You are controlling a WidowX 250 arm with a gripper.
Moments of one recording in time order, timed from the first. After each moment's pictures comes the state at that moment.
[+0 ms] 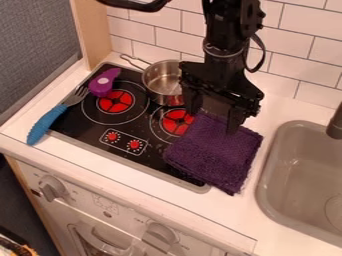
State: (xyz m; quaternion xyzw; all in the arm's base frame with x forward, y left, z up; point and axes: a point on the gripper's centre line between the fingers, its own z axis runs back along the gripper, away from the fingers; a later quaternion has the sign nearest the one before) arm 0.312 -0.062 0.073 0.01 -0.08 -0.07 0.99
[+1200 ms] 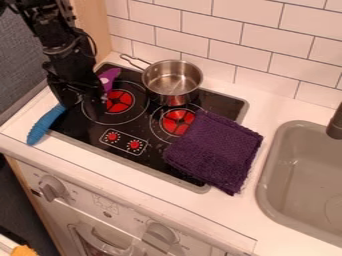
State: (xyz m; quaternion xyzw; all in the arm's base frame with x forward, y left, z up) arm 0.274 0.140 0.043 -0.01 -0.07 -0.05 1.00
